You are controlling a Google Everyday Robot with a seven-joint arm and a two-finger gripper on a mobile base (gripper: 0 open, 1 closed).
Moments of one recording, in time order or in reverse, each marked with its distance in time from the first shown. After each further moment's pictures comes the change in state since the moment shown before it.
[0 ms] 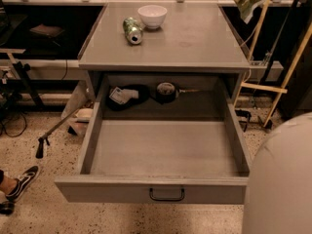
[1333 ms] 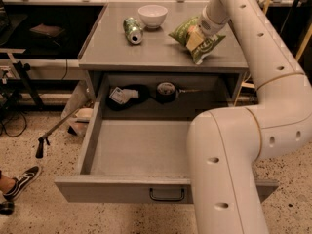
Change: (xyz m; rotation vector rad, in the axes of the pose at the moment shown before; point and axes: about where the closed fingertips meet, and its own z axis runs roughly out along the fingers) arm -0.011 0.100 0.221 -0.336 -0.029 0.119
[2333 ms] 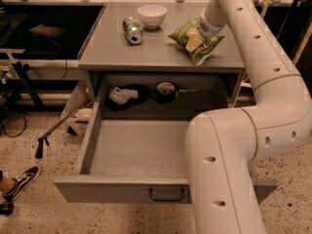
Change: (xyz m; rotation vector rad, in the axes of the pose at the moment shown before) arm 0.005 0.004 0.012 -0.014 0.024 0.008
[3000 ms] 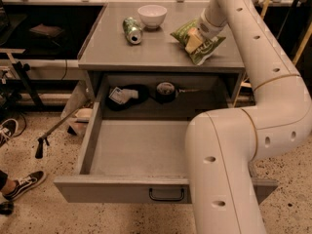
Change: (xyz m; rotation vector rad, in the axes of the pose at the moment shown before) arm 0.000 0.000 0.000 0.000 0.000 0.000
